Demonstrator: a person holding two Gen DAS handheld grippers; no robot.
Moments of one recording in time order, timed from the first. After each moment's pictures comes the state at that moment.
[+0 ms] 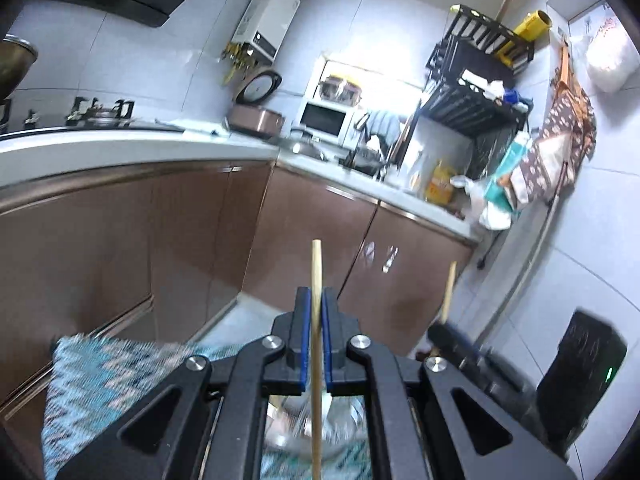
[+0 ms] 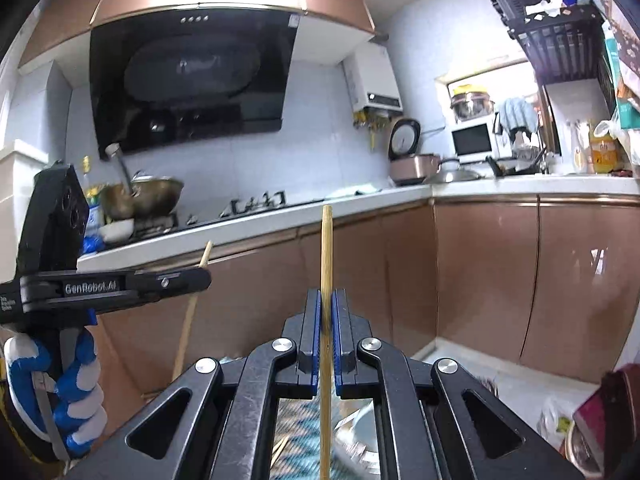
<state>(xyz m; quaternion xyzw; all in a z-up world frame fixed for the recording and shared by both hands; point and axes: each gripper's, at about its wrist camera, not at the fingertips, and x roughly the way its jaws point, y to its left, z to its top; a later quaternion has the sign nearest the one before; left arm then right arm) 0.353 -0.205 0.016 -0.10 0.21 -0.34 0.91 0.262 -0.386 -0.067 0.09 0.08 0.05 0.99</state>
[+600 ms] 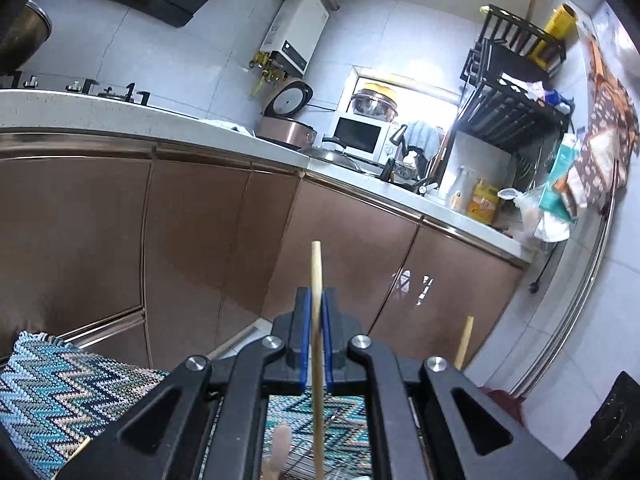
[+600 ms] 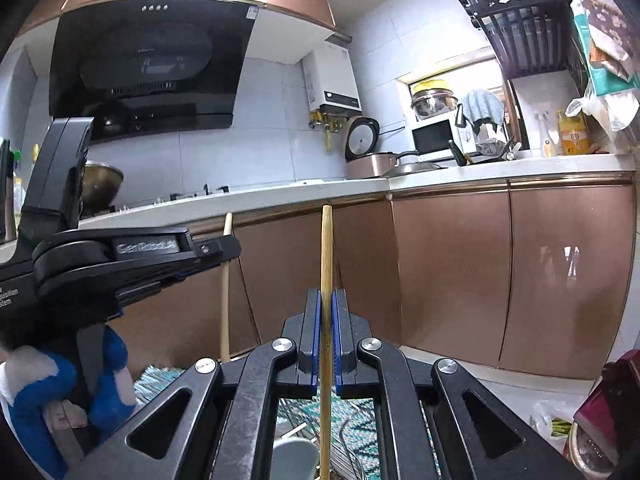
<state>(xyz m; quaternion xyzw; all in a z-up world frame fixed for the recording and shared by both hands) 0.425 -0.286 -0.076 -0.11 0.17 -0.27 0.94 0.319 -0.407 -0.152 0.07 0.07 -0.02 0.99</state>
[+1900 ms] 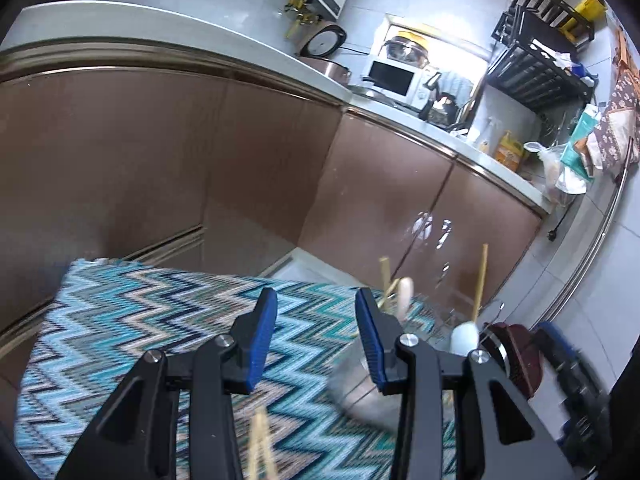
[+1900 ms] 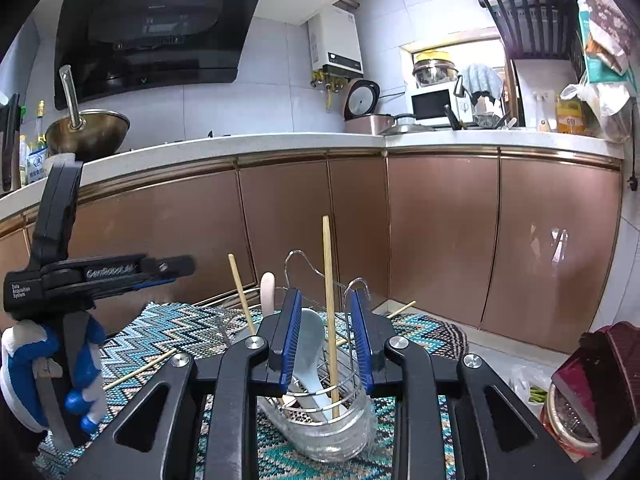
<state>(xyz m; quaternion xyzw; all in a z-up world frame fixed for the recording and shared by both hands) 0.391 -0.173 -0.136 -0.09 0.28 -0.25 0.92 0.259 -0.382 -0.170 0.05 0.14 -0.03 0.99</state>
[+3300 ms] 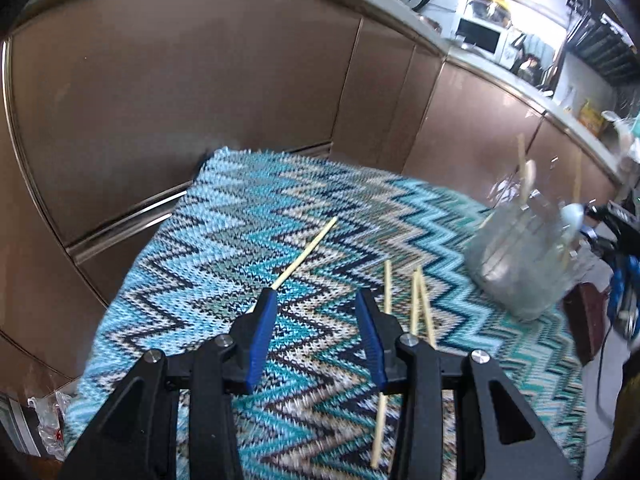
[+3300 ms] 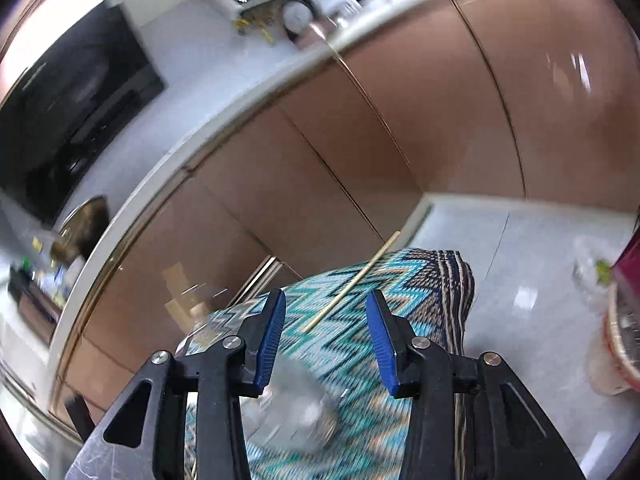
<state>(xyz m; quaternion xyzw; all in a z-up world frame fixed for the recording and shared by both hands) 0.330 -0.075 -0.212 -0.05 0.38 -0.10 0.92 0.382 -0.574 -0.223 0.33 0.31 0.08 0.89</state>
